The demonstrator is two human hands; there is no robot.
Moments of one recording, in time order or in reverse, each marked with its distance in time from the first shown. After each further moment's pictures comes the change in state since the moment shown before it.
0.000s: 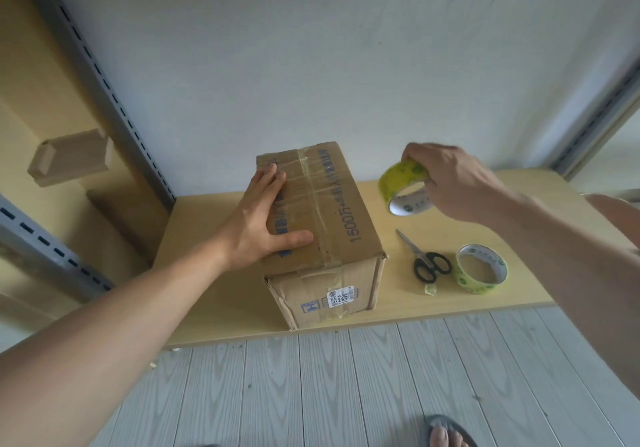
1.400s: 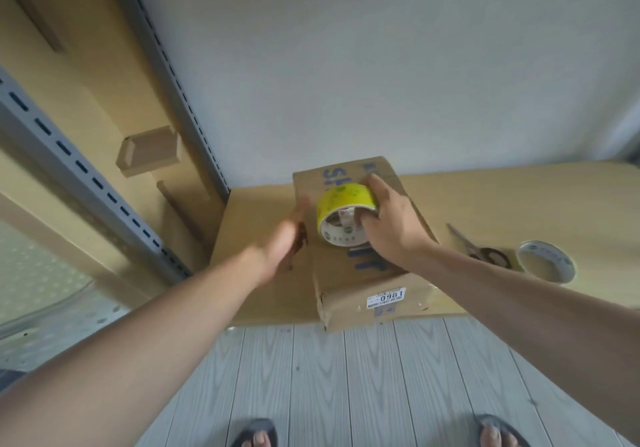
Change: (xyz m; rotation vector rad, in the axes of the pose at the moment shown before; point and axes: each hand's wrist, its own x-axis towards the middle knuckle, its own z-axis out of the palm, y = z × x) left_hand -0.037 -0.017 0.011 -0.772 -0.075 -0.669; right_hand 0.005 -0.137 0.092 0.592 -0.024 0.175
